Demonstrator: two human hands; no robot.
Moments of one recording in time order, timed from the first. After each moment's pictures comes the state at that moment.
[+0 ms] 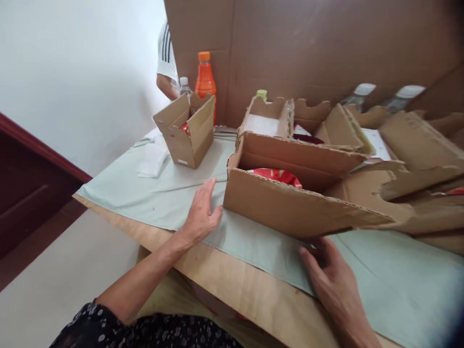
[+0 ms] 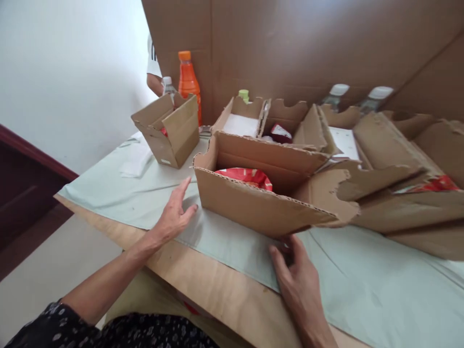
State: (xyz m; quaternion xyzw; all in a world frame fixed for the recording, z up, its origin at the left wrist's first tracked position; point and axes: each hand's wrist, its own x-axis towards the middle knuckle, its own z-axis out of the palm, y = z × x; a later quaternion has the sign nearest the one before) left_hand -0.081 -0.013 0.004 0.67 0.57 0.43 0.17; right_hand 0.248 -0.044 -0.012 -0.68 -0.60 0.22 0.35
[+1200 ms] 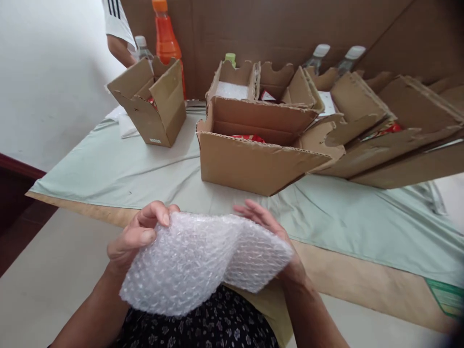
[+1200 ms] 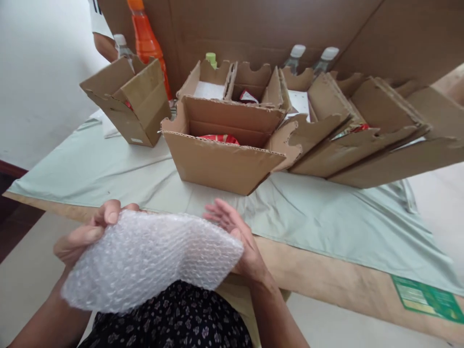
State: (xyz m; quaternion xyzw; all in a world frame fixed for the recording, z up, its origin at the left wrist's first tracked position) left_hand -0.108 -0.144 0.084 0.44 0.48 0.48 0.59; right_hand 0.189 -0.119 0.020 -0.46 -0.55 0.55 0.42
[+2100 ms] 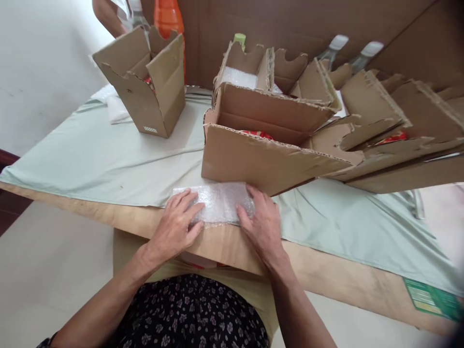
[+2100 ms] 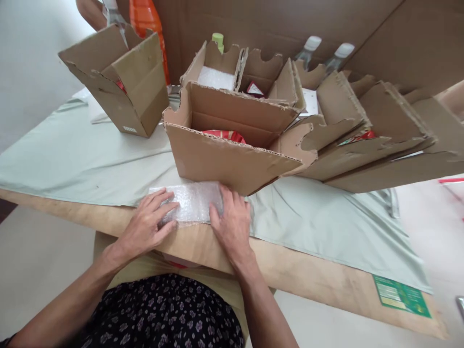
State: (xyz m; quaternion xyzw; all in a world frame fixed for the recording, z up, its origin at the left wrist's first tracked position) left_hand -0.078 -0.109 0.000 0.79 0.52 0.30 0.13; right_hand 0.161 -0.071 0.009 -0.62 -0.72 0.10 0.30
